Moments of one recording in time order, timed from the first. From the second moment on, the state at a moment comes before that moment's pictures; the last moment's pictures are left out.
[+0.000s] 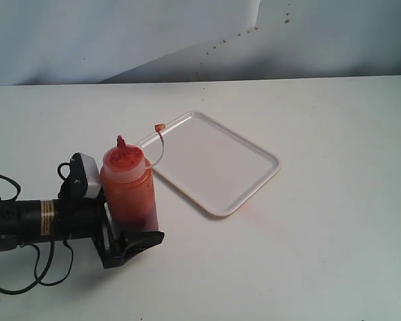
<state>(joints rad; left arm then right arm) -0.10 2.12 -0.64 1.14 -1.06 -0.28 0.00 0.01 0.00 0.01 0.34 -0.10</state>
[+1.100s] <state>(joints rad) -0.10 2.12 -0.64 1.15 -1.00 -0.38 0.00 0.01 0.00 0.01 0.34 -0.10</state>
